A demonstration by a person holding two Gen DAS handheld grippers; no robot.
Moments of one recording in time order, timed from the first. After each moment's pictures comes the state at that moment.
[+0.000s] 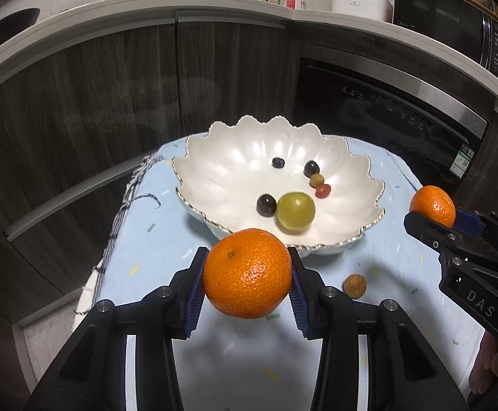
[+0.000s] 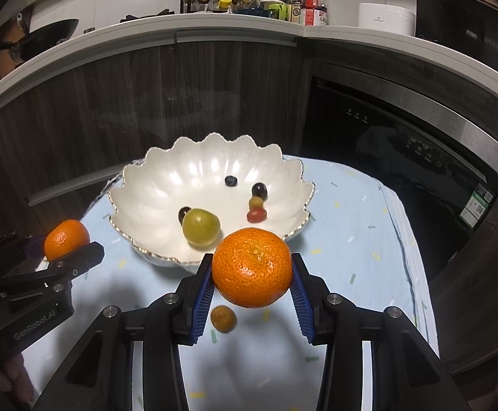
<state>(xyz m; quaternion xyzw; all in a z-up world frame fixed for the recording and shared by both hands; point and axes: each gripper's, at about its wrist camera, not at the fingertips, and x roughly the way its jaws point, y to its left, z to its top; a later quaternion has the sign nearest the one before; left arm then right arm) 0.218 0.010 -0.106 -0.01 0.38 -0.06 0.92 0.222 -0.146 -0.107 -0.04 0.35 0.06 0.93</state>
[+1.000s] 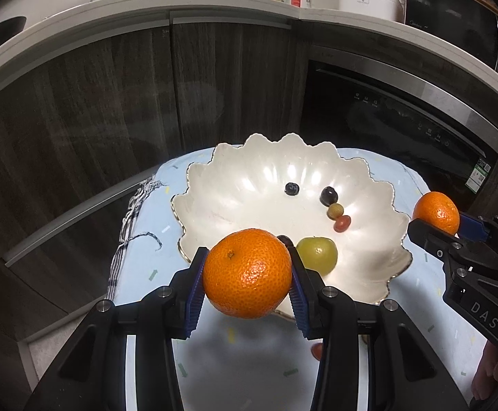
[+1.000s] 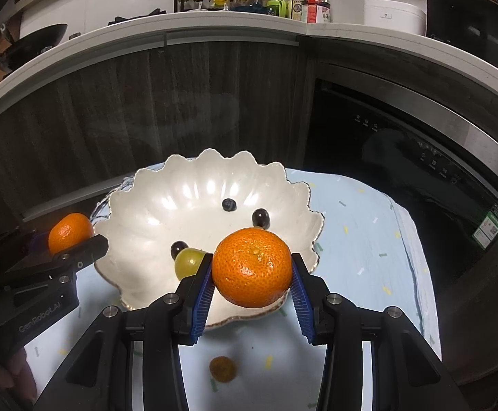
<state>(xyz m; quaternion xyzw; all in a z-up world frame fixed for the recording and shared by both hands) 0.281 0.016 -0.100 0.01 0.39 -0.06 0.92 0.279 -0.137 -0.102 -0.04 0.36 0.06 0.93</state>
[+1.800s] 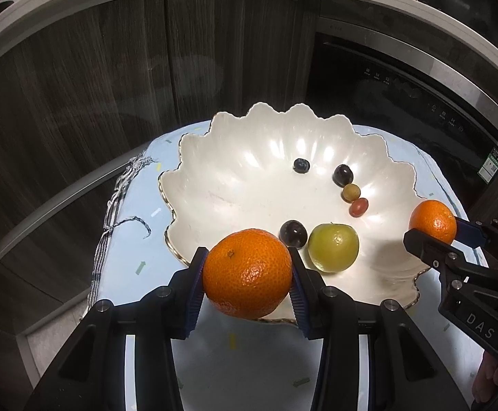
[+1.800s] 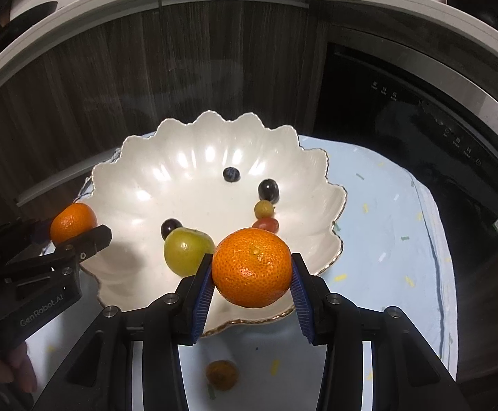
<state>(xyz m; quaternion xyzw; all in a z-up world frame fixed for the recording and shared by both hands) 0.309 0.016 -0.130 0.01 0.43 -0.06 0.90 0.307 -0.131 -0.135 -0.04 0.42 0.07 0.90</state>
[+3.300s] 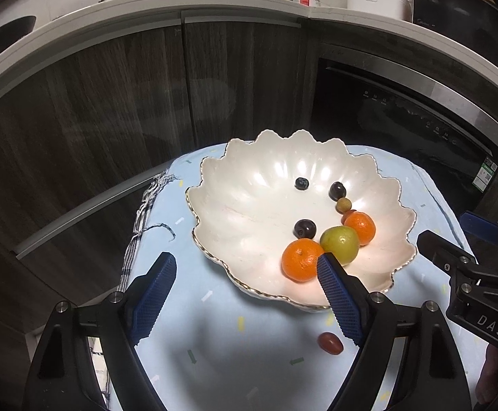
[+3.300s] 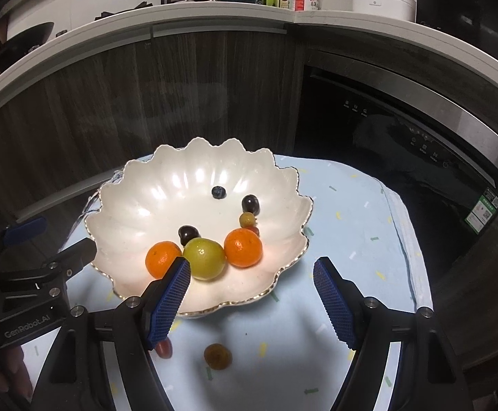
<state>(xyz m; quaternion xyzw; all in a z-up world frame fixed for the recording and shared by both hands) 0.268 0.020 -0.093 0.01 0.39 -0.04 0.92 0.273 -0.140 -0.103 -0.03 0.38 0.04 0.92</state>
